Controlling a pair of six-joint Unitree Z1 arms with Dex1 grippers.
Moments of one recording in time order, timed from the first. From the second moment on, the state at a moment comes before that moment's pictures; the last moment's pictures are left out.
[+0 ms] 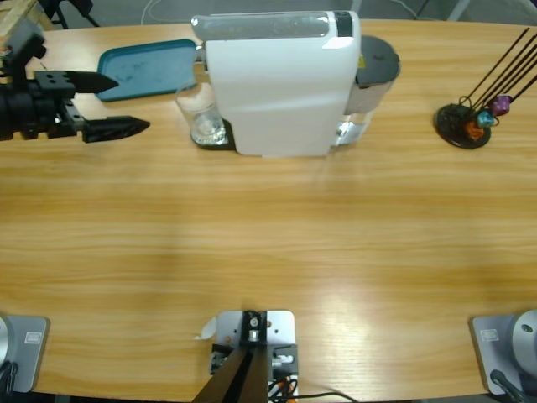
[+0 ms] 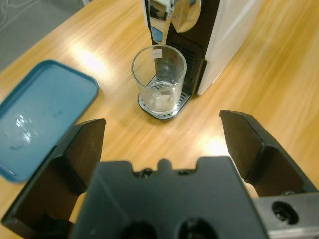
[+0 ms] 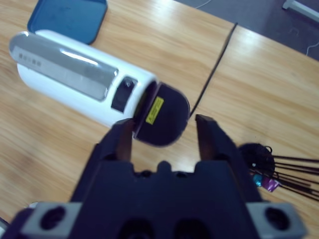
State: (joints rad) arm 0 -0.49 1.41 -0.59 -0.22 -0.40 0.30; arm 1 0.56 1.55 -1.61 0.83 -0.05 0.11
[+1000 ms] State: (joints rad) arm 0 -0.52 1.43 -0.54 -0.24 -0.38 0.21; arm 1 0.62 1.82 -1.84 0.96 -0.03 0.06
